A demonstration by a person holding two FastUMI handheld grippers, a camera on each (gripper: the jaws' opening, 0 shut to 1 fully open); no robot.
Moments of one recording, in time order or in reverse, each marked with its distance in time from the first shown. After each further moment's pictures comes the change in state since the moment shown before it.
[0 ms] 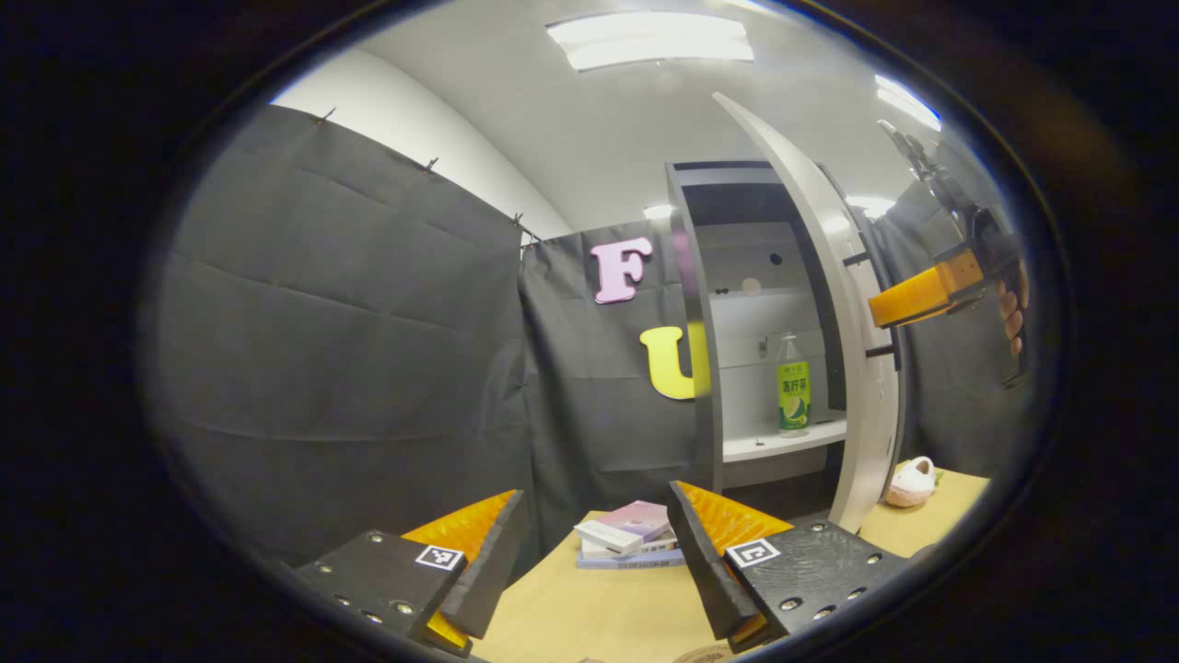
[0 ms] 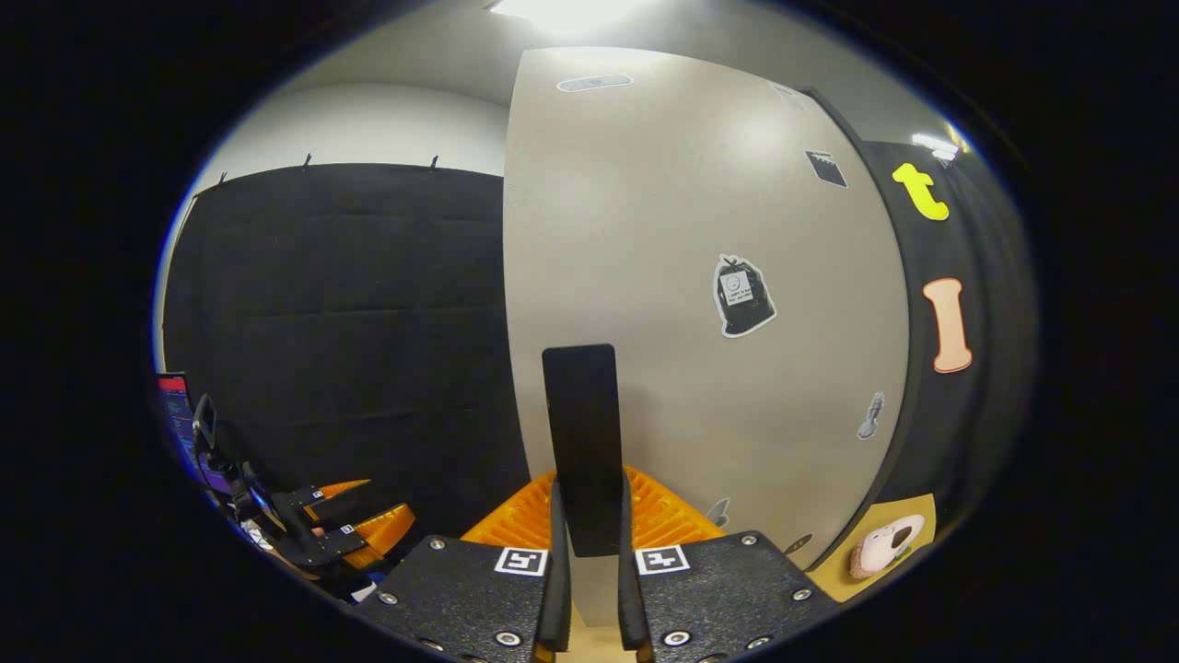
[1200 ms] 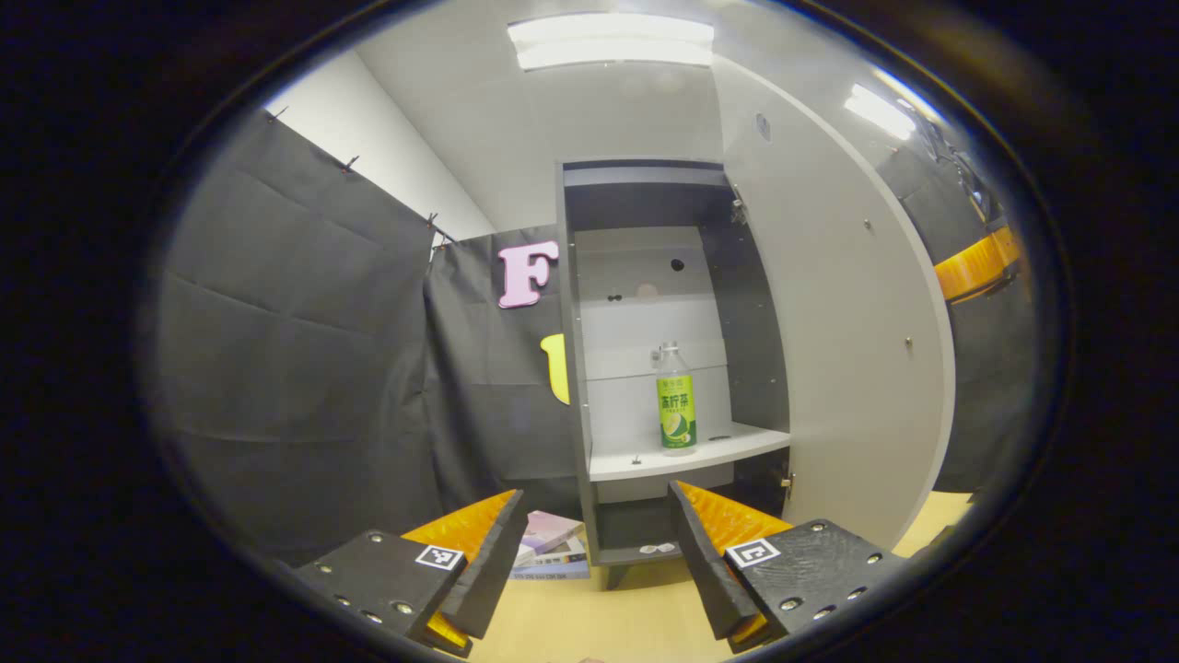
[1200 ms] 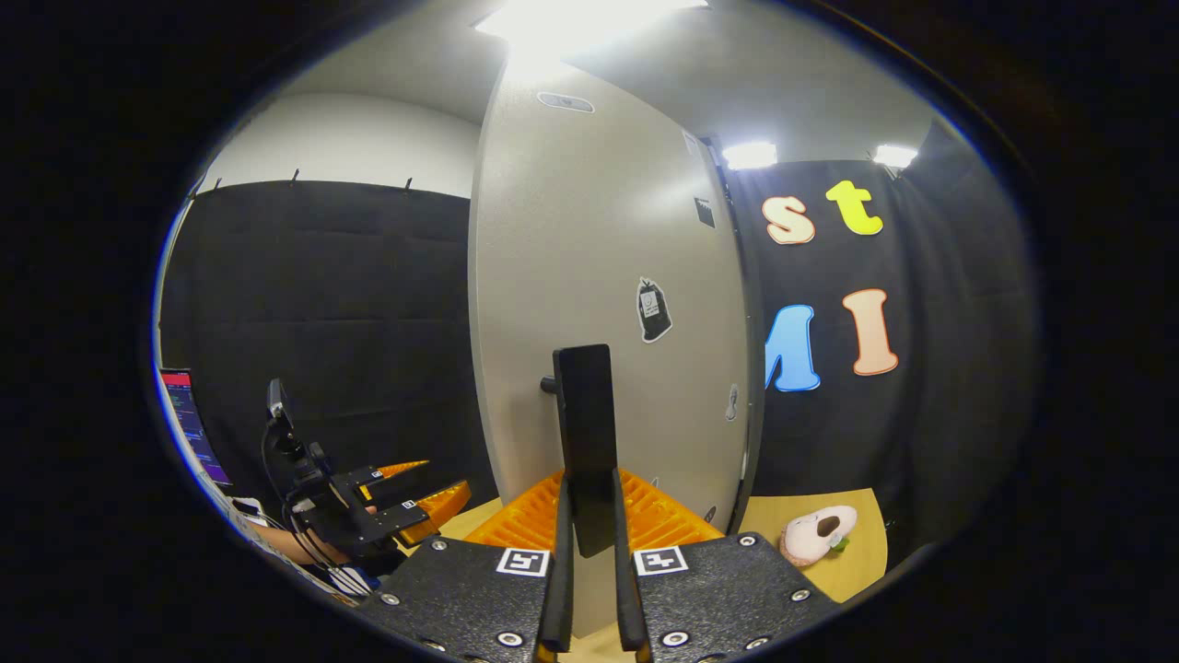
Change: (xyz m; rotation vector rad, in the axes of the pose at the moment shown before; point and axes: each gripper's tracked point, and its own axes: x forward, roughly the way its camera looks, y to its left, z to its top) left arm 0.018 -0.151 0.010 -0.021 -0.017 -0.241; right arm -0.057 -0.035 0.005 0.002 -0.056 -0.130
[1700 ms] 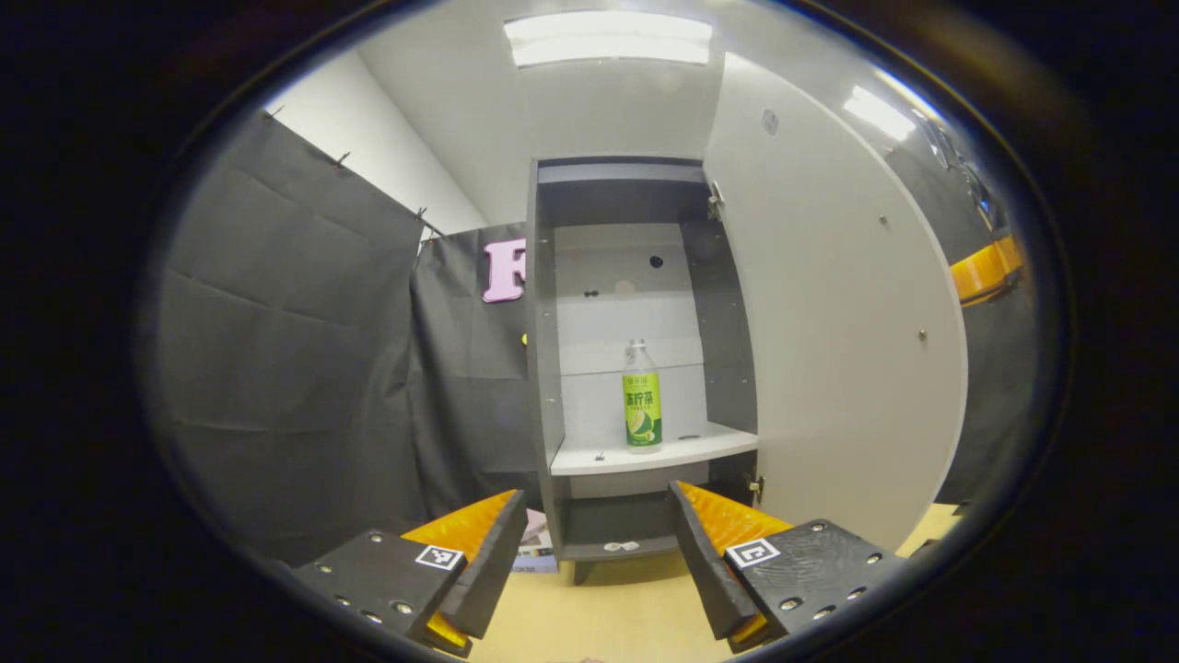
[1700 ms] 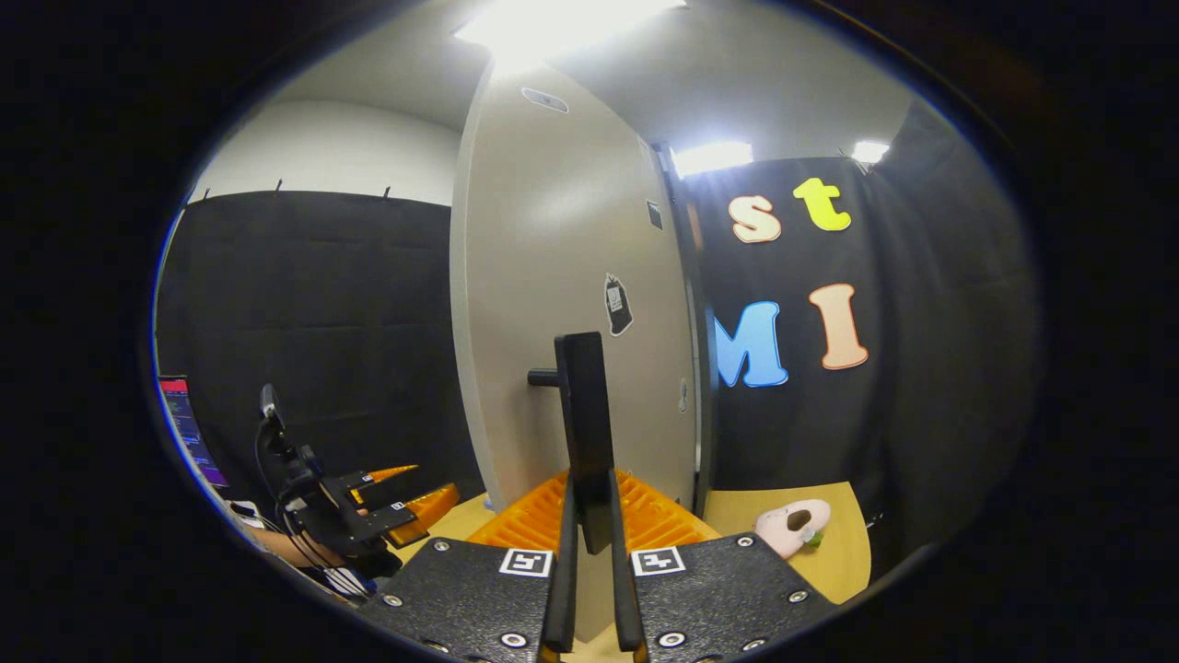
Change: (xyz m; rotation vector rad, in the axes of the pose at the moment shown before) left arm -0.010 -0.043 -0.002 -0.014 0.021 -0.006; right arm -0.013 -0.022 -0.004 0.024 -0.001 -0.056
